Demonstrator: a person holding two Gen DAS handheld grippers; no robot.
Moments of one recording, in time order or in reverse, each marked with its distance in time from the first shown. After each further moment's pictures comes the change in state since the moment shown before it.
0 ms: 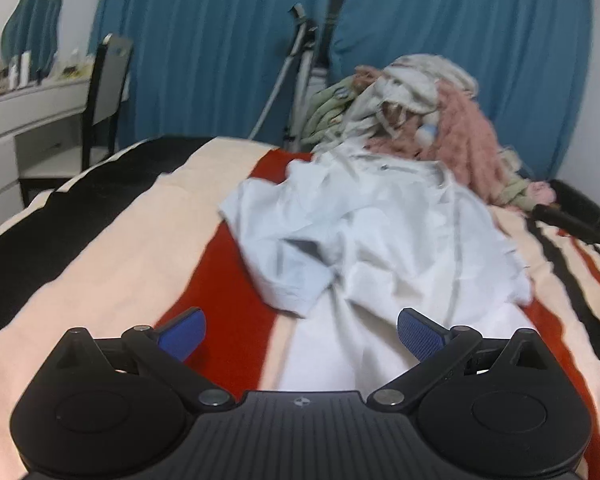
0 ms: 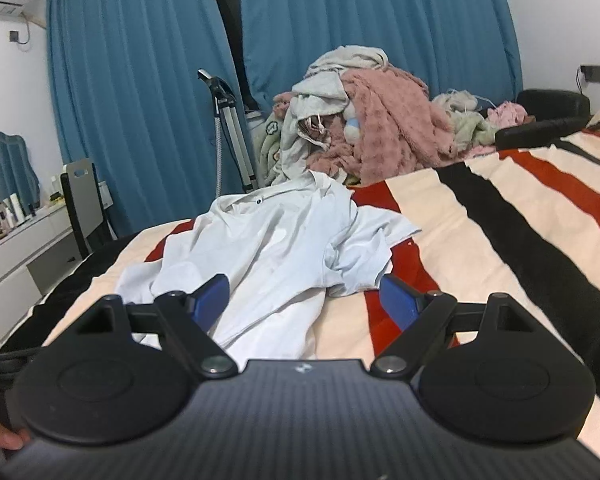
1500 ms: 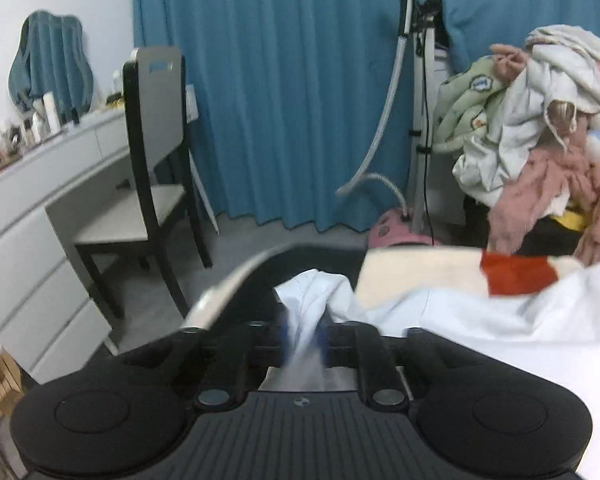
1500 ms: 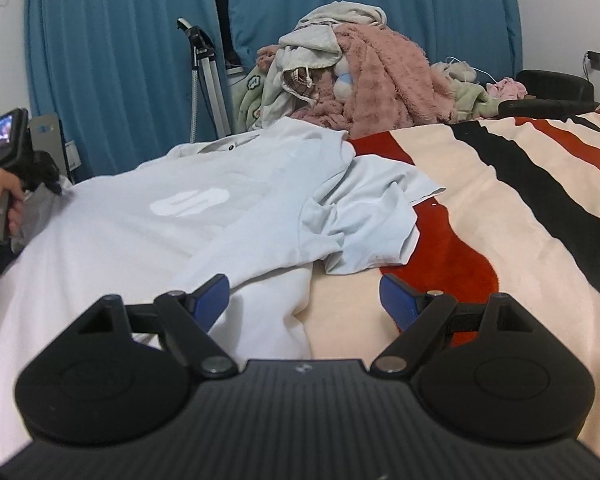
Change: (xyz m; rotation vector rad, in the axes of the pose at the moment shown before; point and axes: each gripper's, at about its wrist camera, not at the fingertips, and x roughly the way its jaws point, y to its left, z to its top) left arm 0.302 0.100 0.244 0.069 0.054 0.376; right arm 0.123 0.005 -0.035 -0.059 0.094 -0.071
